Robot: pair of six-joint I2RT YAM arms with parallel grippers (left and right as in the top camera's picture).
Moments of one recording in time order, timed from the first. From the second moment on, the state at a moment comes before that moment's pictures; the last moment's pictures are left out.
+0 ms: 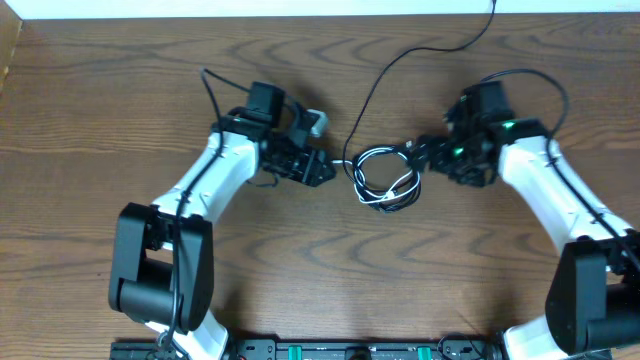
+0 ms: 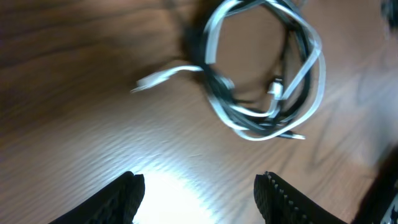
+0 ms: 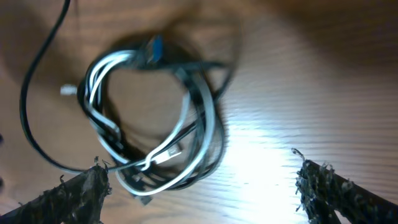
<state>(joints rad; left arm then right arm) -0.30 1.80 1.21 -0.67 0.58 0.12 0.12 1.69 1.18 -0.77 -0.32 0.36</state>
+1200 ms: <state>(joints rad) -0.75 1.97 1.22 -0.31 0.23 0.17 -0.12 1.69 1.20 -0.84 -0.32 0.26</state>
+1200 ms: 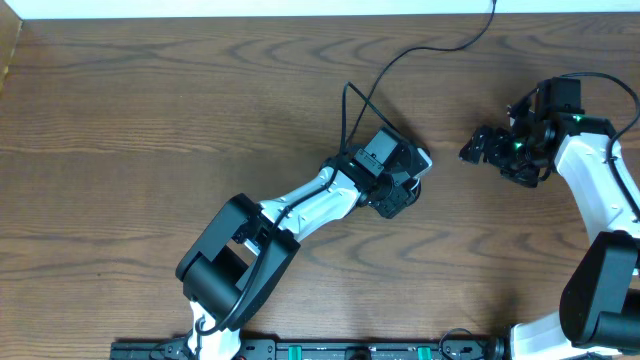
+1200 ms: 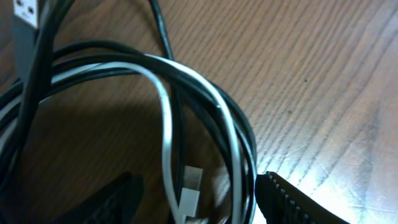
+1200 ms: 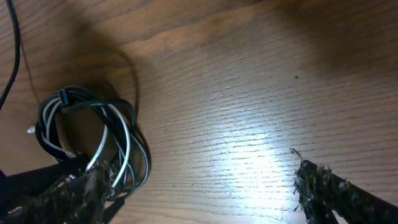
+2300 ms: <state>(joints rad) -0.80 1.99 1.22 -0.30 0.23 0.17 -0.12 1.69 1.20 -0.85 -0.32 0.24</state>
